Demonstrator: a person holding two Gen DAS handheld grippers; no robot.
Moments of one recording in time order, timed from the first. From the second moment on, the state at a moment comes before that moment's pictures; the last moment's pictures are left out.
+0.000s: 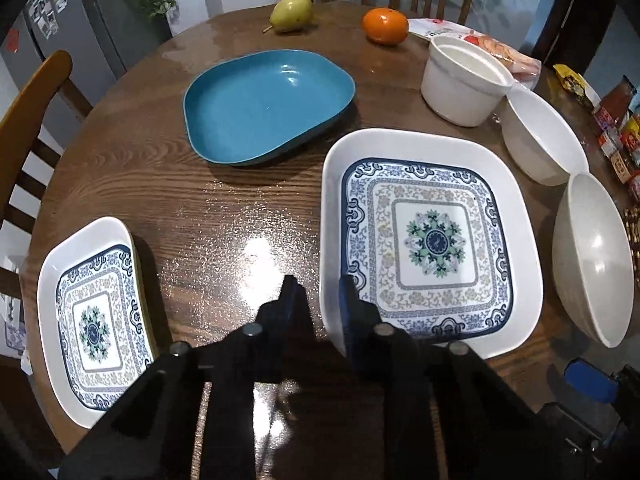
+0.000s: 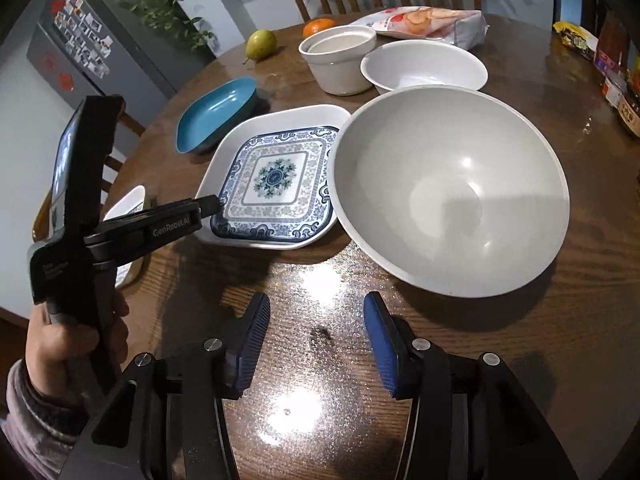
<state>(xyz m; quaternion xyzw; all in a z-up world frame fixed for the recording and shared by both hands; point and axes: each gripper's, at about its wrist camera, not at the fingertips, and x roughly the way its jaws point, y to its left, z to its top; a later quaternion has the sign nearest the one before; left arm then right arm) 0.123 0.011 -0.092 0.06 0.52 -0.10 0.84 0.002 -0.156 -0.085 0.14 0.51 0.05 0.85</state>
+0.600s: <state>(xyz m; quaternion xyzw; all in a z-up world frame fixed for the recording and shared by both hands) 0.074 0.070 -0.094 0.08 0.56 -0.11 0.82 0.031 -0.124 -0.092 0.11 0.52 0.08 0.84</state>
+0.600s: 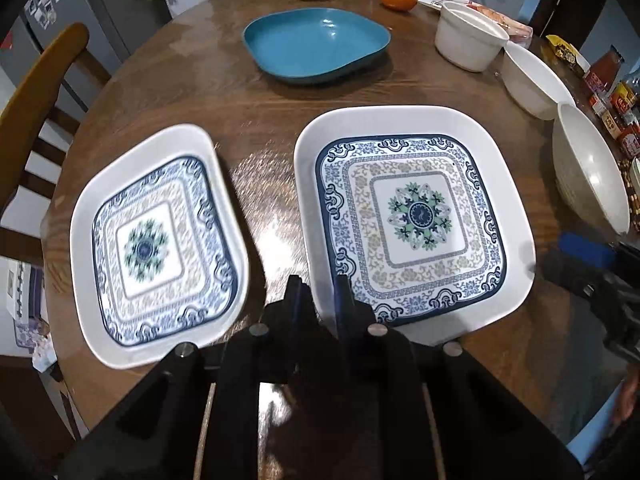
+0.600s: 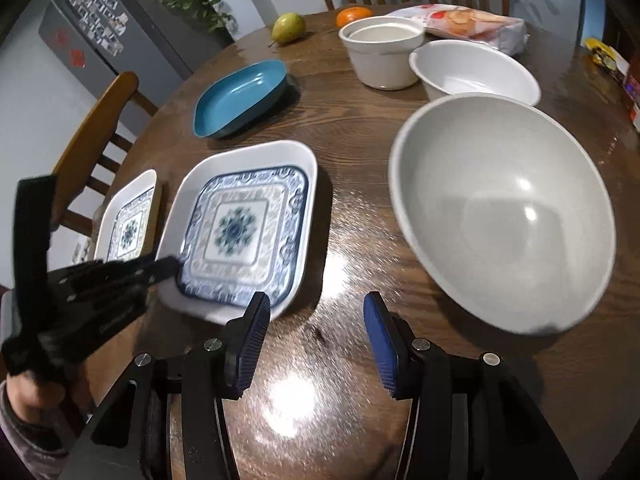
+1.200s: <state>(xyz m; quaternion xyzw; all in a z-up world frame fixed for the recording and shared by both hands) 0.089 0.065 -0.094 0.05 0.54 -0.09 0.83 0.068 -0.086 -0.105 0.03 0.52 0.08 0.85</state>
